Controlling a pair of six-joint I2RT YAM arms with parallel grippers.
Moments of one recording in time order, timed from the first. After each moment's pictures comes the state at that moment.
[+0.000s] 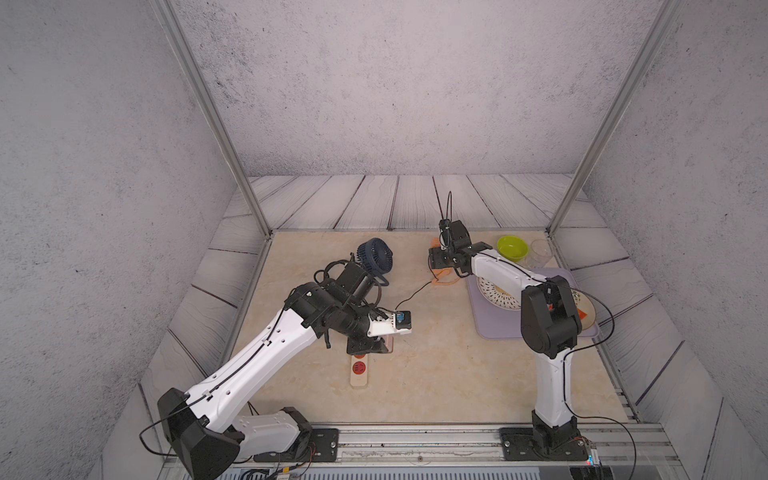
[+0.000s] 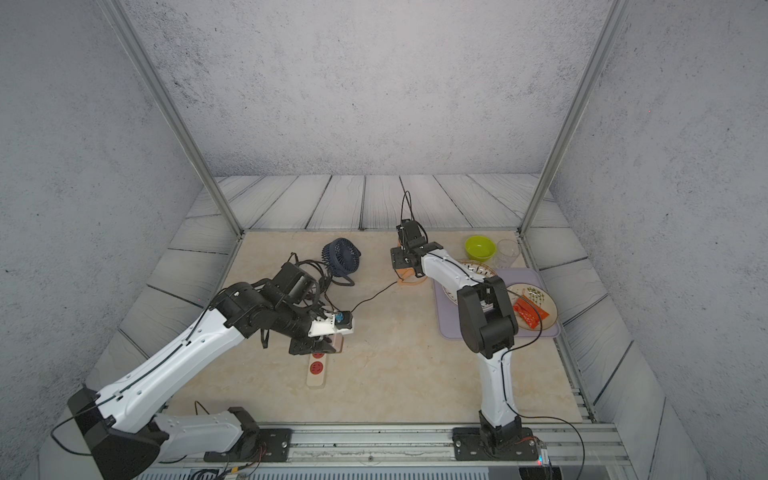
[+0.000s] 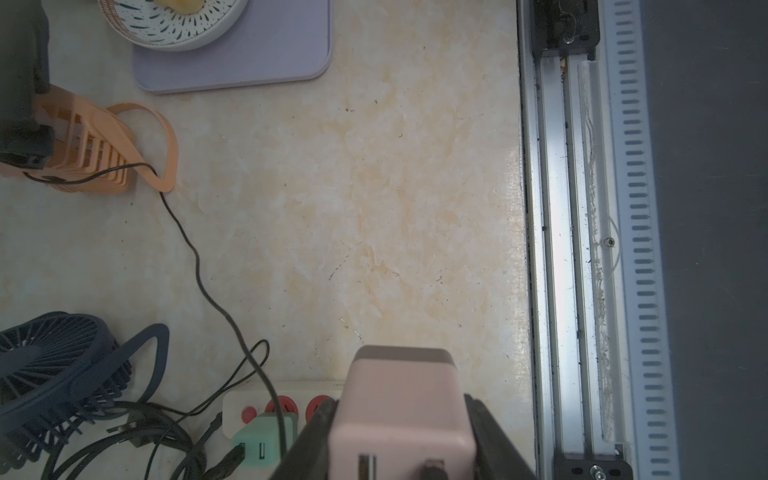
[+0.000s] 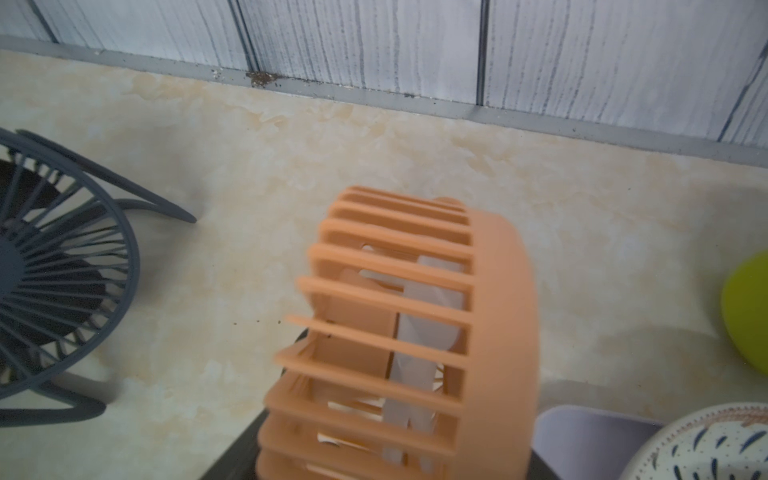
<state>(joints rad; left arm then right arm) -0.71 1.24 1.29 -1.17 0.37 0.84 0.45 2.08 1.68 -0.43 0.16 0.20</state>
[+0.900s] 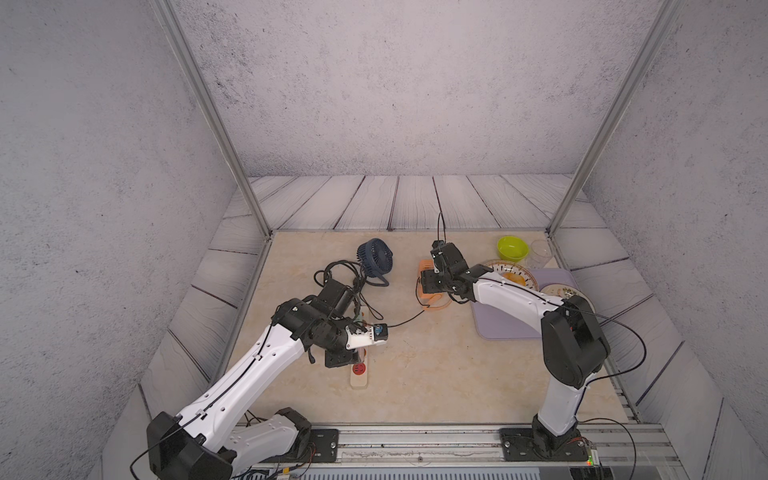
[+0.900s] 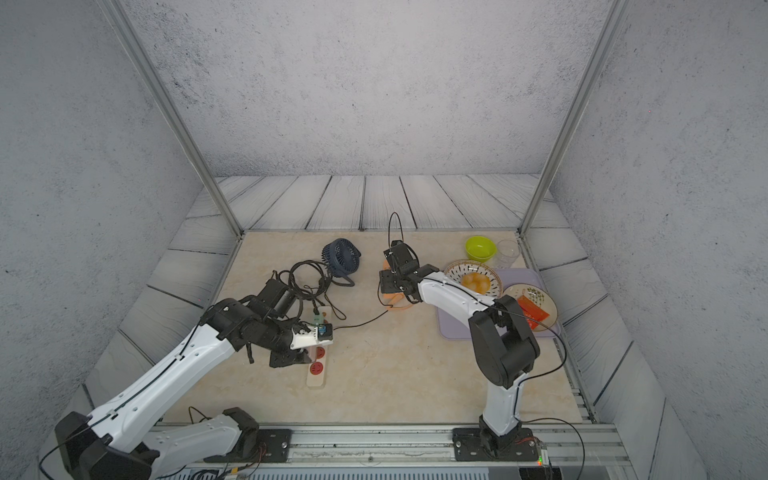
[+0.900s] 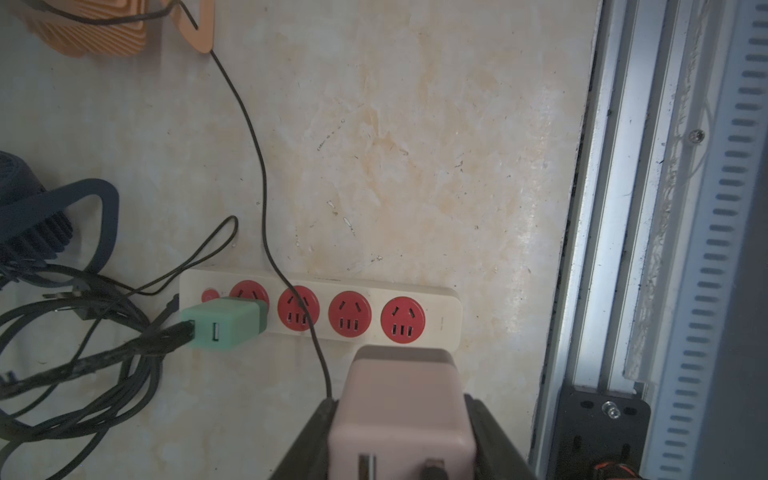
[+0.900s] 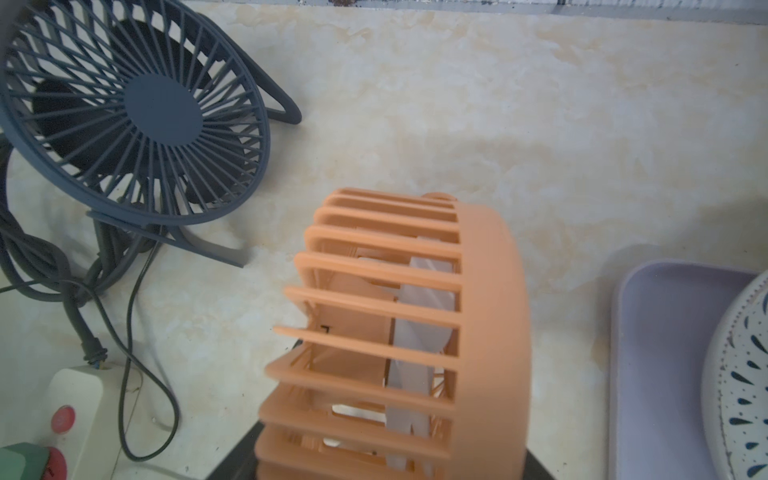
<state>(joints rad) -0.57 1.12 1.04 -1.18 0.23 0.90 0.60 1.82 1.36 -0.40 0.14 0.36</state>
